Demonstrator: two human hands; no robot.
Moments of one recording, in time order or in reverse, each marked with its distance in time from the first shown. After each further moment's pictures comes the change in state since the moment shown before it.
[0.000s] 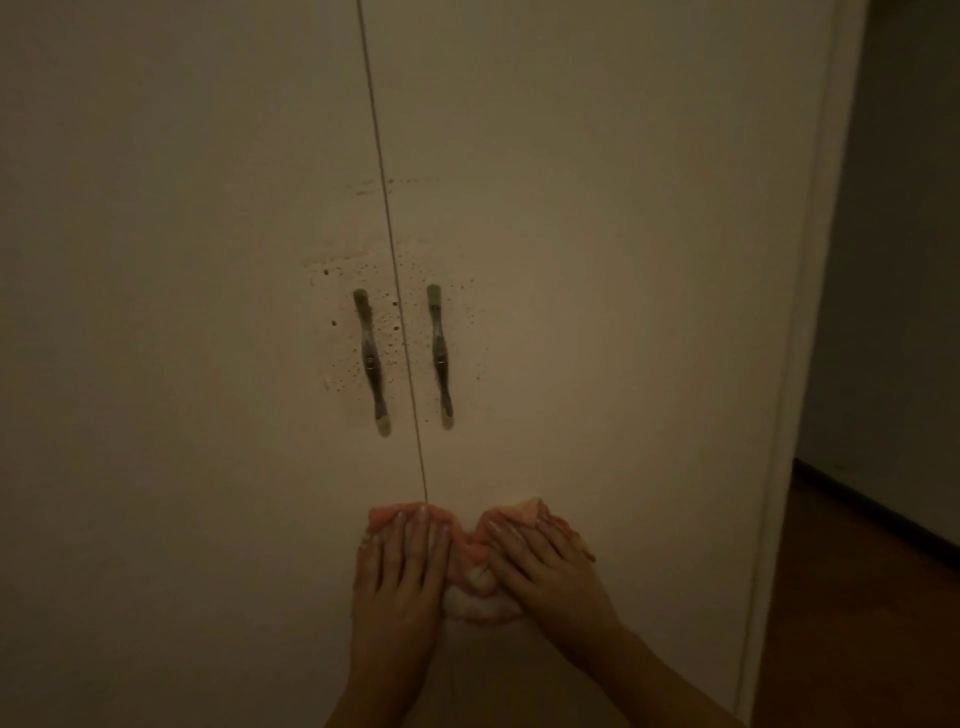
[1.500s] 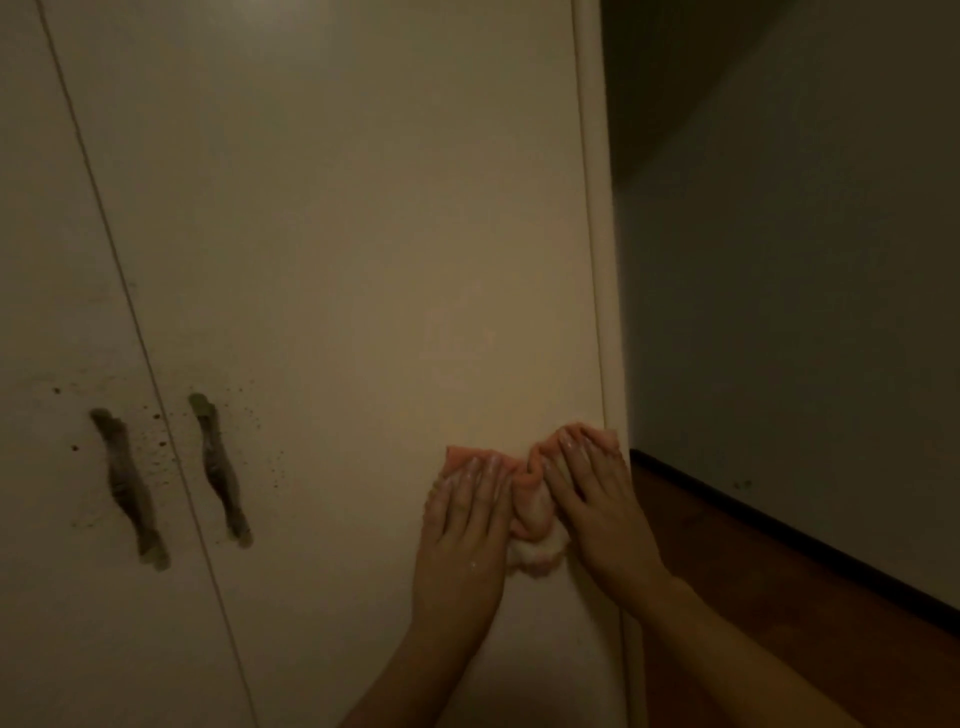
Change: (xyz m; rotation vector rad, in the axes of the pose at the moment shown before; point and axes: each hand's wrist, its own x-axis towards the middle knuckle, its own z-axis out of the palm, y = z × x) left_hand 0.191 0.190 -0.039 -0.200 0.199 0.207; right_hand -0.043 0.225 -0.105 -0.051 0.012 0.394
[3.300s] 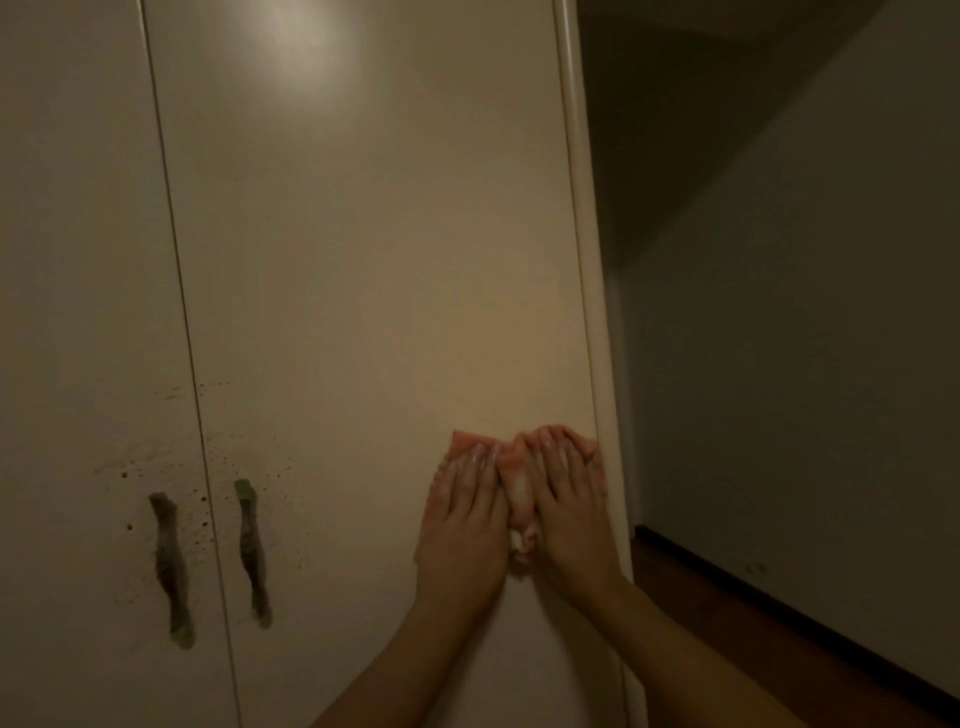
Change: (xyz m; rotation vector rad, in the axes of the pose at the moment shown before) left_hand 0.093 -0.036 -0.049 -0.027 -0.032 -0.005; right_hand 0.093 -0.030 -0.049 0.033 0.067 0.113
